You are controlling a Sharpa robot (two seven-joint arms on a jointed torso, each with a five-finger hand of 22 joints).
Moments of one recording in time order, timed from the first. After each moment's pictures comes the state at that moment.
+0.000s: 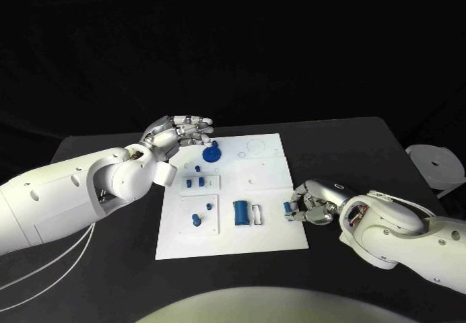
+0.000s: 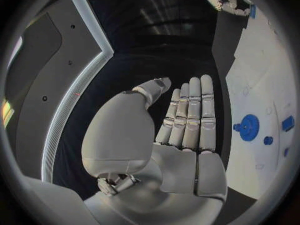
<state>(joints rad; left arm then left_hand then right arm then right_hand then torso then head) 1.06 -0.89 0.08 1.51 -0.05 -0.11 0.35 1.32 -0.18 0.48 -0.01 0.34 0.92 0.21 0.22 0.28 1.10 0.14 0.22 0.09 1.01 0.08 0.64 0.35 0.18 0.95 0.16 0.58 0.40 1.02 -1.02 -0.13 1.81 -1.48 -0.35 -0.37 1.29 -0.10 0.08 0.29 0.16 0.94 0.09 0.41 0.61 1.39 0.01 1.20 1.29 1.47 -0.06 1.49 1.31 0.02 1.47 0.05 1.42 1.31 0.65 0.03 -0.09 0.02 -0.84</state>
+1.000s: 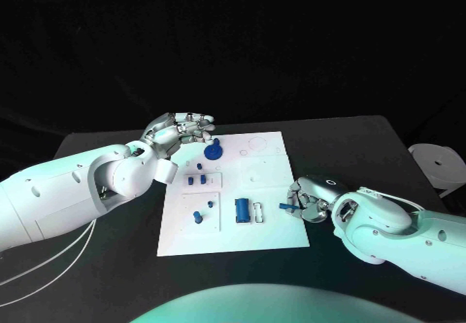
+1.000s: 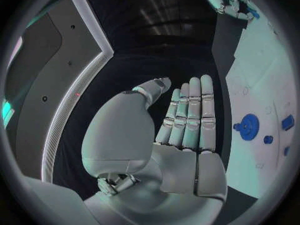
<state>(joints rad) 1.06 -0.90 0.08 1.51 -0.06 -0.11 0.34 1.32 -0.18 0.48 -0.01 0.34 0.92 0.21 0.22 0.28 1.10 0.14 0.22 0.09 1.01 0.08 0.64 0.36 0.18 0.95 0.16 0.57 0.40 1.01 -0.96 -0.12 1.78 -1.61 -0.32 -0.42 1.37 -0.18 0.41 0.22 0.25 0.98 0.08 0.39 0.62 1.39 0.00 1.18 1.29 1.47 -0.07 1.49 1.31 0.02 1.47 0.05 1.43 1.31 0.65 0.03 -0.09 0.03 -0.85</state>
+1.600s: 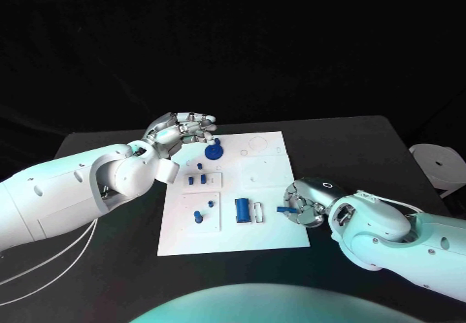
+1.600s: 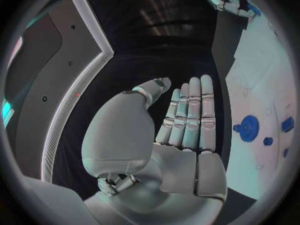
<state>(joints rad) 1.06 -0.89 0.08 1.51 -0.06 -0.11 0.34 1.32 -0.18 0.48 -0.01 0.34 0.92 0.21 0.22 0.28 1.10 0.14 0.22 0.09 1.01 0.08 0.64 0.36 0.18 0.95 0.16 0.57 0.40 1.02 -0.96 -0.13 1.85 -1.65 -0.32 -0.47 1.28 -0.19 0.52 0.13 0.33 0.98 0.08 0.40 0.65 1.40 -0.01 1.18 1.30 1.47 -0.06 1.49 1.31 0.02 1.47 0.05 1.45 1.31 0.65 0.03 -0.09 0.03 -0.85</state>
